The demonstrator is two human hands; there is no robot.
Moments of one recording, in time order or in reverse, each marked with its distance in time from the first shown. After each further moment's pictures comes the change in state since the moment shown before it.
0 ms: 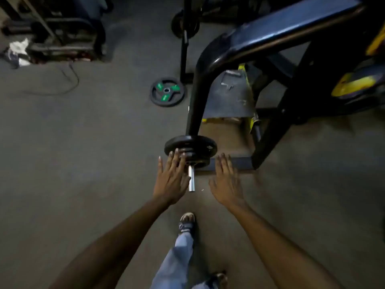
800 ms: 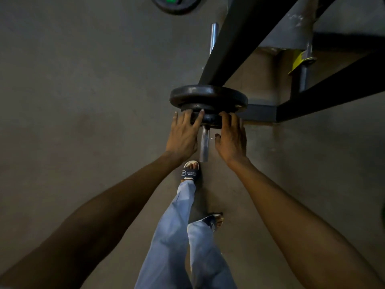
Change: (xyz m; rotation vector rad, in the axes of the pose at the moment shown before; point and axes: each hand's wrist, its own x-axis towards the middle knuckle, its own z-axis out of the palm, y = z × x) left_hand 0.097 -0.051 0.104 -0.187 -0.147 -0.083; right_hand 0.131 -0.019 0.115 0.089 -0.188 0.114
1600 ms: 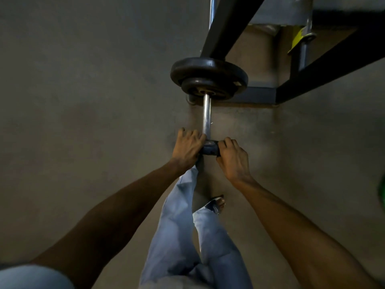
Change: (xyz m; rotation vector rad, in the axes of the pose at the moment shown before) left_hand -0.083 0.024 0.038 0.208 -0.358 0.038; right_hand -0.123 0.019 0.028 -0.153 -0.222 -0.079
